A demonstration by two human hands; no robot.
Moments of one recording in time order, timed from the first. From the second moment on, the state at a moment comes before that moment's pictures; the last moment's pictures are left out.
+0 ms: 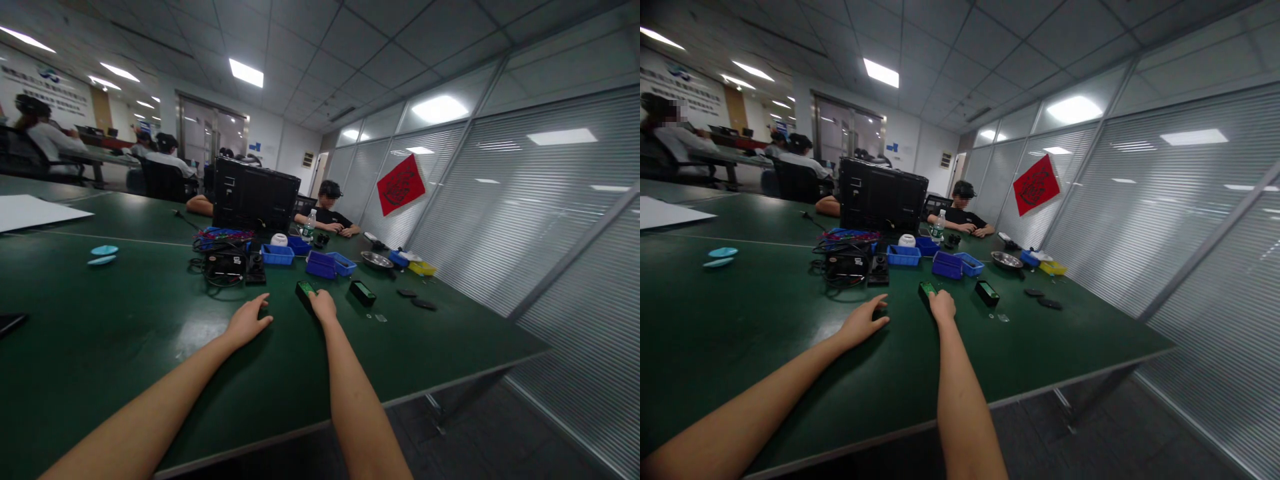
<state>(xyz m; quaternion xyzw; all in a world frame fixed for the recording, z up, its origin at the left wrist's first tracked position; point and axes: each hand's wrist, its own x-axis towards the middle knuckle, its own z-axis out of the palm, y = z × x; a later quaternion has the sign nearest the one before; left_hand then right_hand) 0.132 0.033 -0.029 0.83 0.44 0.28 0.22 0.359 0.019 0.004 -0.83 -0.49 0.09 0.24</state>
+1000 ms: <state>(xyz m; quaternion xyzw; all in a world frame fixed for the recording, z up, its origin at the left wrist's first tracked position) 0.133 0.029 -0.023 0.82 0.45 0.27 0.23 0.313 0.012 0.006 -0.82 -0.53 0.03 0.20</state>
